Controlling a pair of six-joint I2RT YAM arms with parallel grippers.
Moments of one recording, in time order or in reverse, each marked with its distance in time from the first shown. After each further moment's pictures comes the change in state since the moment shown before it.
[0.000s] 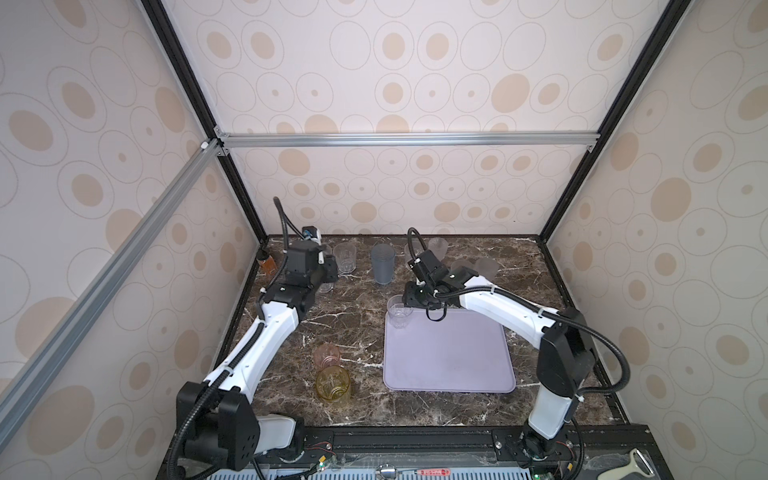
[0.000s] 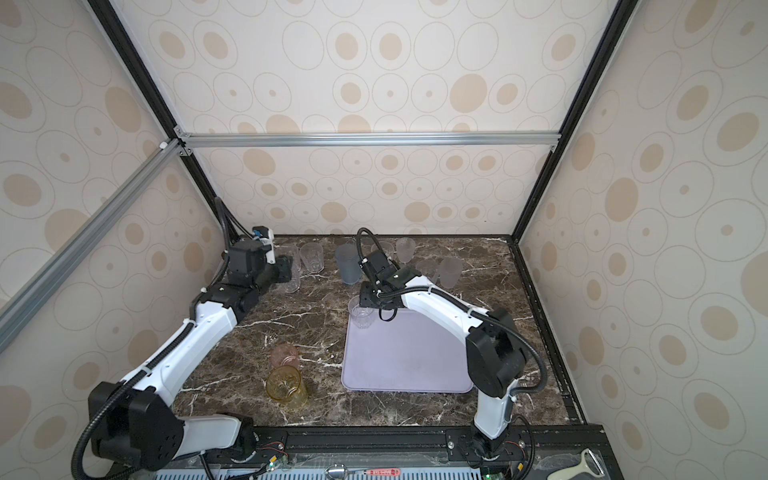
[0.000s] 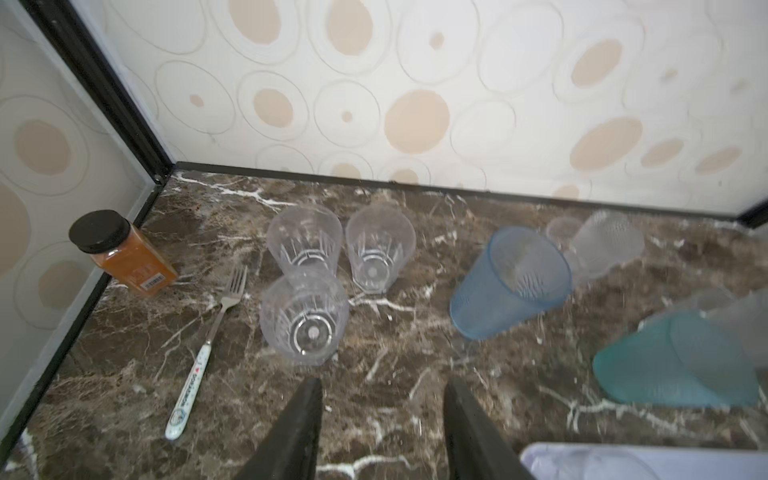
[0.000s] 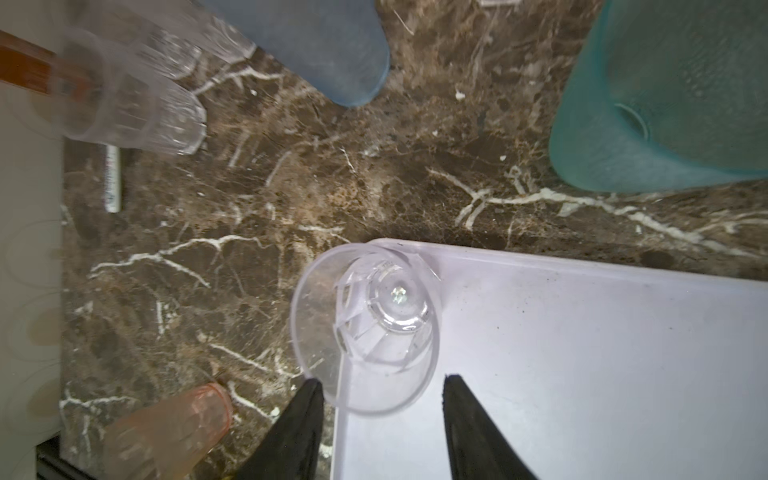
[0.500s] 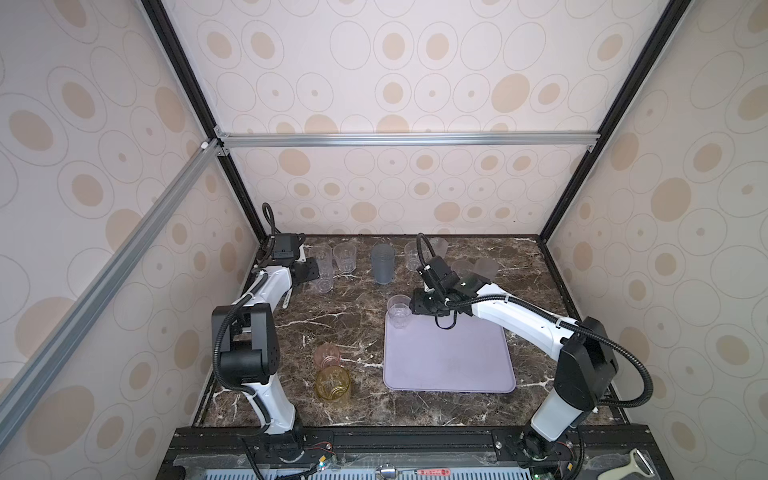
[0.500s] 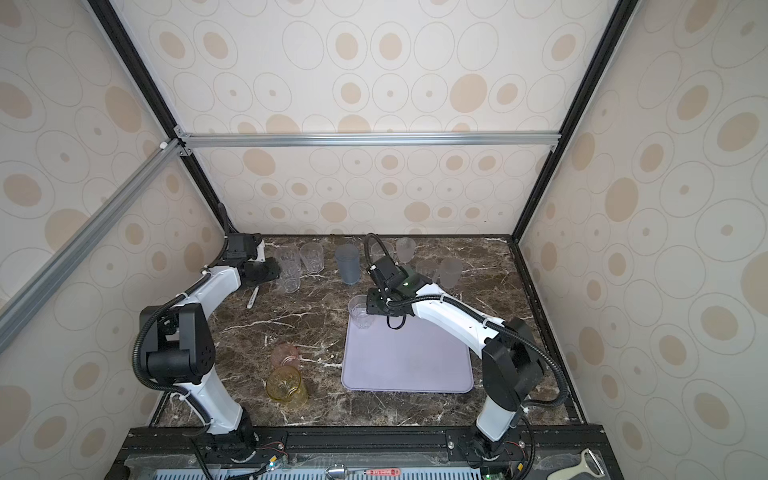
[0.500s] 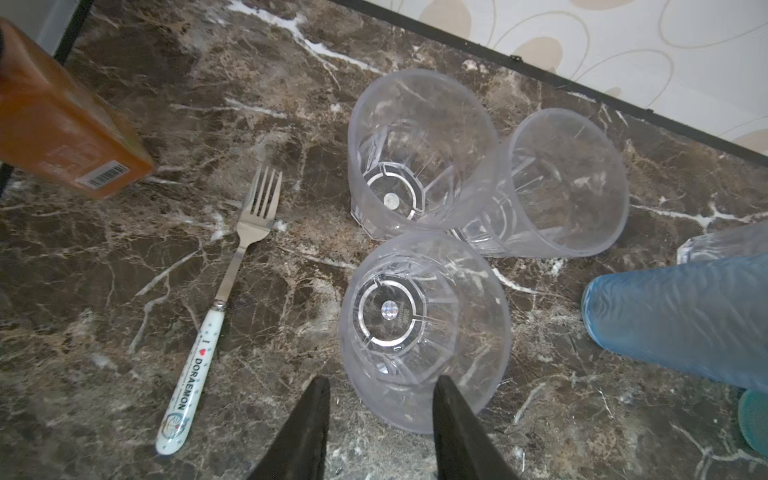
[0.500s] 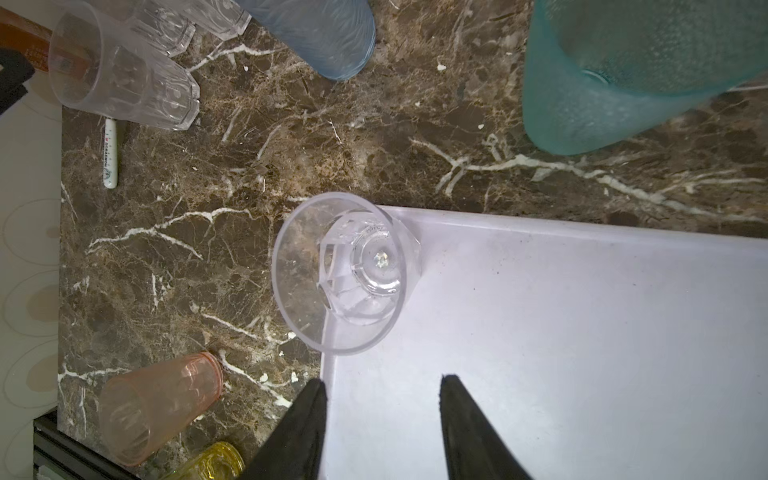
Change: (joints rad) left arm 0.214 0.451 0.216 -0.155 0.169 0.009; right arm 0.000 -0.085 -0.119 0.007 -0.005 -0.007
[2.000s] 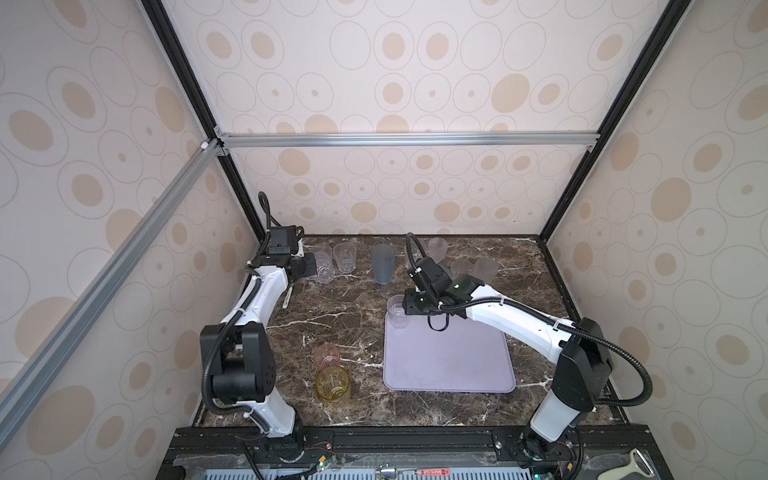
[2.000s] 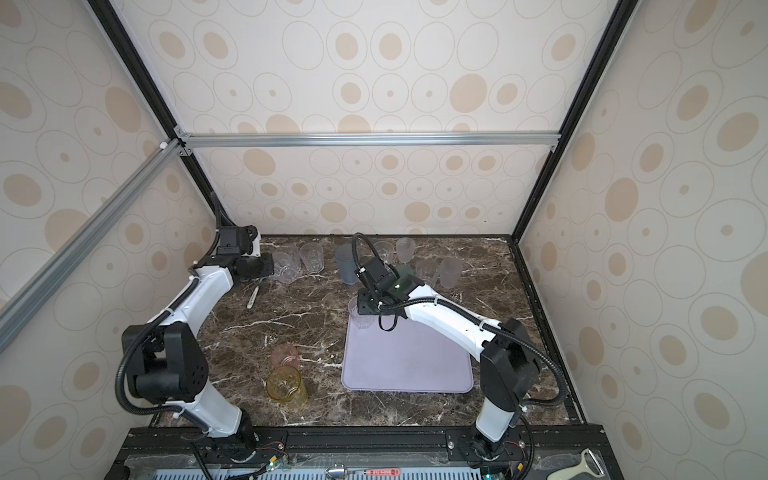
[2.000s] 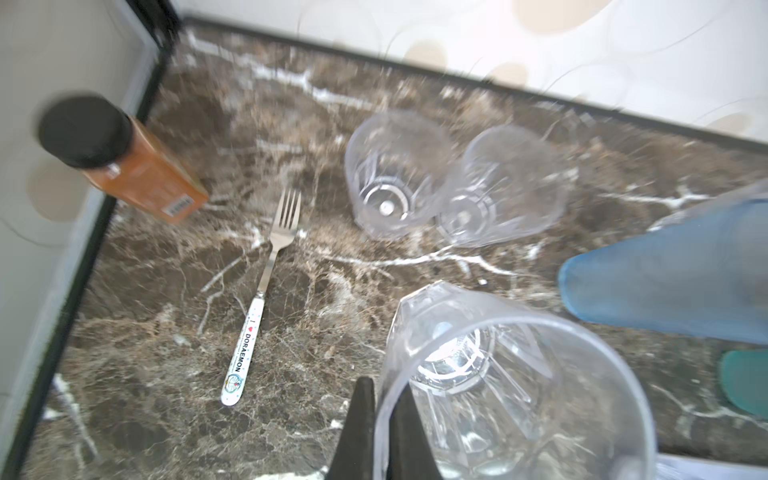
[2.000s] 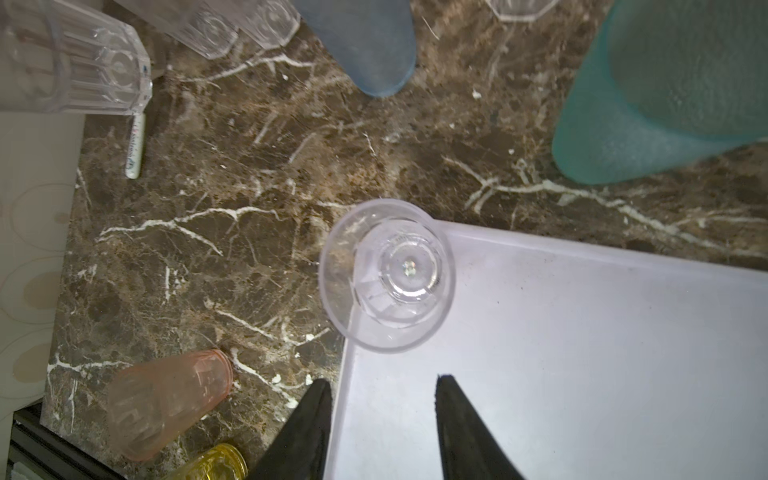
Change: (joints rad) left arm -0.053 -0.183 0.010 -0.111 -0.068 0.067; right arm 0.093 0.014 0.075 0.000 0.109 -0.038
